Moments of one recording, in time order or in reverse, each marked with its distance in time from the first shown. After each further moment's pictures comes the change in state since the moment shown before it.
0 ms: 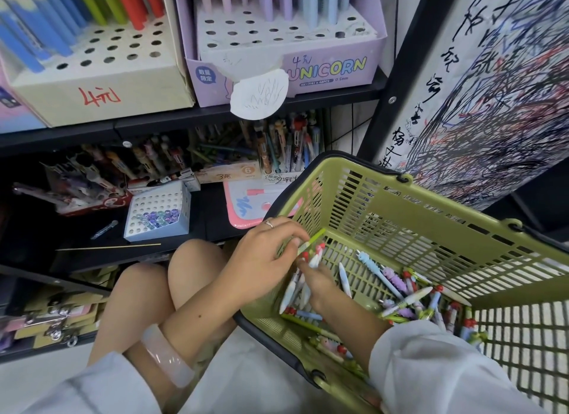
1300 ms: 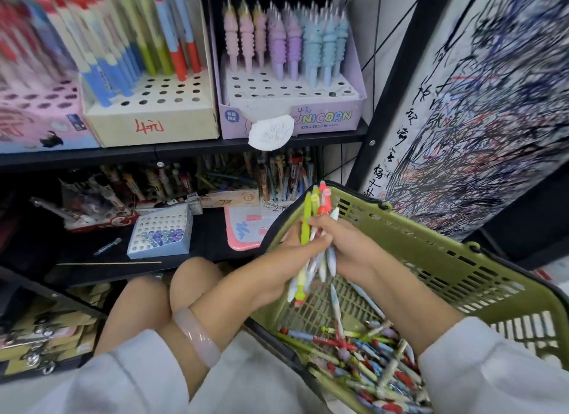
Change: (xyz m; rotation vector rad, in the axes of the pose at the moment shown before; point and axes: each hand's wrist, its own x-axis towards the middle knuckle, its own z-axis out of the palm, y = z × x) left_hand 0.009 0.050 0.004 -0.743 -0.241 -0.526; right_hand -0.163 -0.128 -0.023 -0.058 -0.529 -0.391
